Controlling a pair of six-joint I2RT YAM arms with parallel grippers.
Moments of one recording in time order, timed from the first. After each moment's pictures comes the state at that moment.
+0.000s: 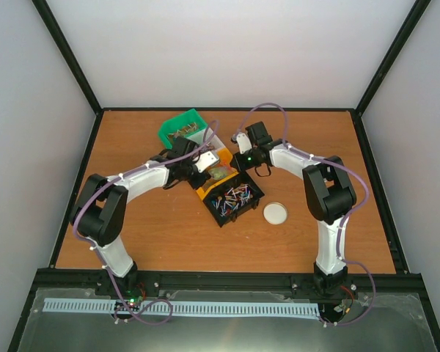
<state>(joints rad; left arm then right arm) -0.48 1.73 1.10 -0.33 0.29 0.39 0.46 2.03 1.43 -0.37 -0.39 0.02</state>
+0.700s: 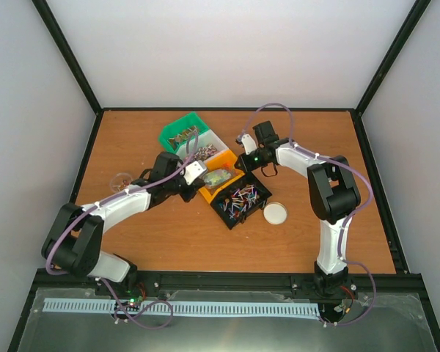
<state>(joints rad) -0.46 1.45 0.77 -0.07 0.37 0.31 0.41 2.01 1.41 -0.42 -0.47 -0.07</state>
